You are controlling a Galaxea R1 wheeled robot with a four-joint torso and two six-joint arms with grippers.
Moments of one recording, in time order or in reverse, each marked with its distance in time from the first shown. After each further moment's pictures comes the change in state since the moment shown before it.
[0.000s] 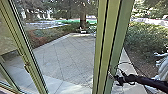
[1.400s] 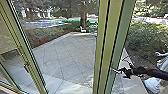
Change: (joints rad) left arm 0.004 0.004 0.000 0.002 0.000 0.000; right arm 0.143 -0.193 0.173 -0.068 -0.038 0.050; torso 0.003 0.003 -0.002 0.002
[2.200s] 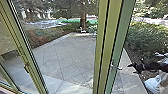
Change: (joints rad) left arm 0.001 0.002 0.000 0.002 0.002 0.000; right arm 0.098 -0.169 0.085 -0.094 -0.045 0.033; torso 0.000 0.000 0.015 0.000
